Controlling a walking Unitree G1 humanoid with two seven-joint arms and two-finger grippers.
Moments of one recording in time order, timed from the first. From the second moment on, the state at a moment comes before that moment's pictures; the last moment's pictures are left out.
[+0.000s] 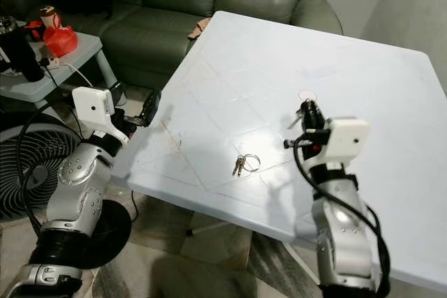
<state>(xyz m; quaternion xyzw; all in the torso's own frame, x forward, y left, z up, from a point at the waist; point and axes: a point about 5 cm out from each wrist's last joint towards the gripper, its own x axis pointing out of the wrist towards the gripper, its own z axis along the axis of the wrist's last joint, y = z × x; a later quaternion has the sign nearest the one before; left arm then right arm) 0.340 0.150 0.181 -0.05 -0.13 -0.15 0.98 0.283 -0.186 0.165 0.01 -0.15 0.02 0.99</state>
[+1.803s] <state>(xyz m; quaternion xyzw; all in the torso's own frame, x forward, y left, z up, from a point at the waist) 0.356 0.136 0.170 -0.05 -0.10 -0.15 0.98 0.291 -0.182 0.156 -0.04 -0.12 -0.03 0.99</state>
